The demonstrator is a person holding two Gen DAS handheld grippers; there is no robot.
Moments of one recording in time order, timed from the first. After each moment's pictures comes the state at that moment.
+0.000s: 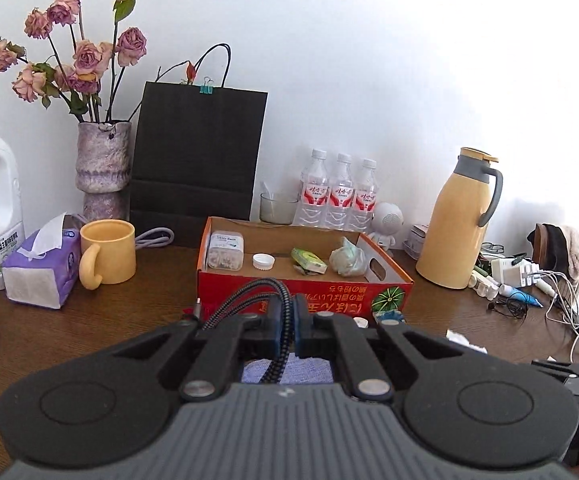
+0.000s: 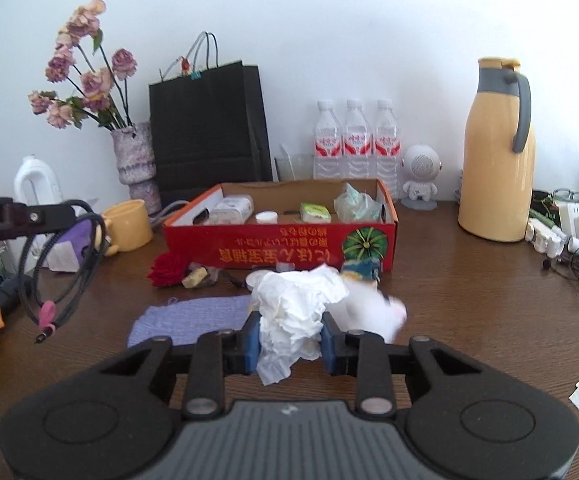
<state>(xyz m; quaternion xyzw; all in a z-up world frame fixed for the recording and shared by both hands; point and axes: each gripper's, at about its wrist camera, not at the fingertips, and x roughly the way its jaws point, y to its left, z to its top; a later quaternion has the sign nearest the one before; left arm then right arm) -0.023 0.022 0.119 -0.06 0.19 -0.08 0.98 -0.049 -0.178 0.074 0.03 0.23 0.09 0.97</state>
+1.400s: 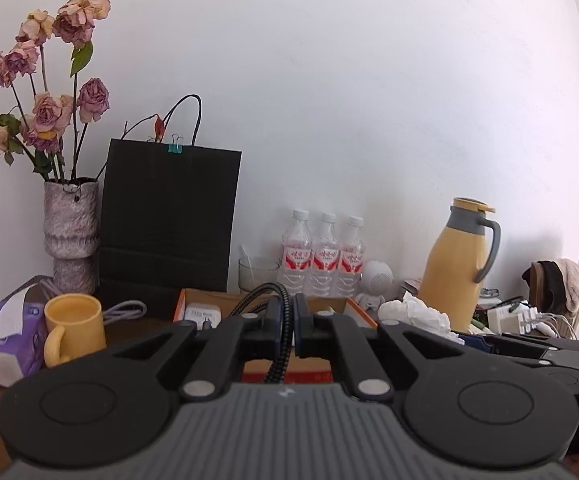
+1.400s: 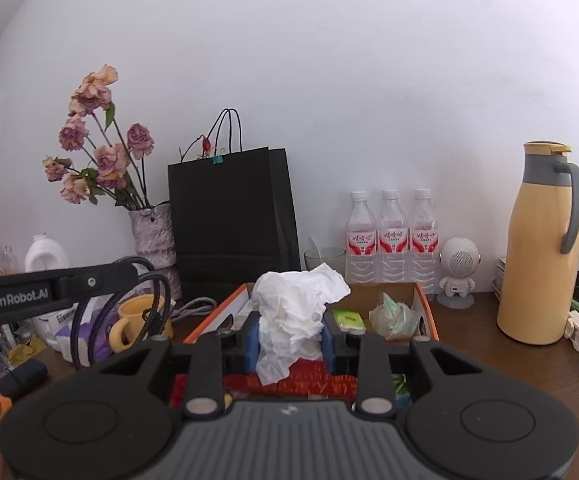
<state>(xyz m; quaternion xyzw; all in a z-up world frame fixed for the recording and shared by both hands) 0.065 0.008 0.159 -0.05 0.11 -0.10 0.99 0.054 -0.161 0.142 0.04 0.15 0.12 0.98</state>
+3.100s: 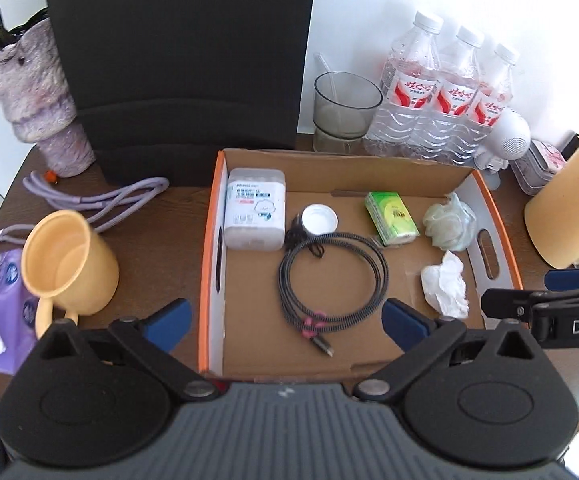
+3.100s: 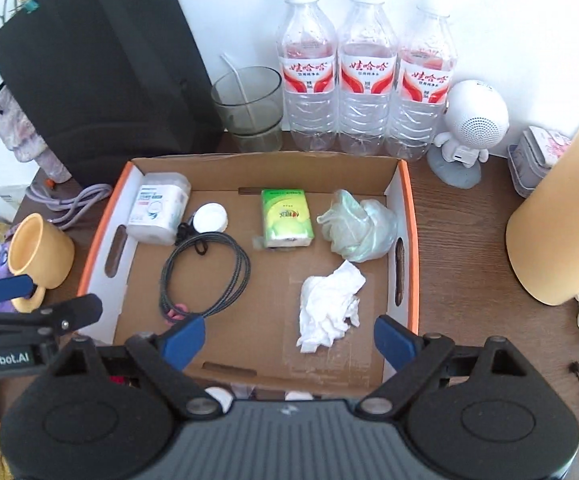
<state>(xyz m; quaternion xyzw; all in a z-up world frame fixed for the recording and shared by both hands) 0.314 0.011 0.155 -0.02 0.51 -0.02 0.86 0.320 -0.184 0.160 0.03 0.55 0.06 0.83</state>
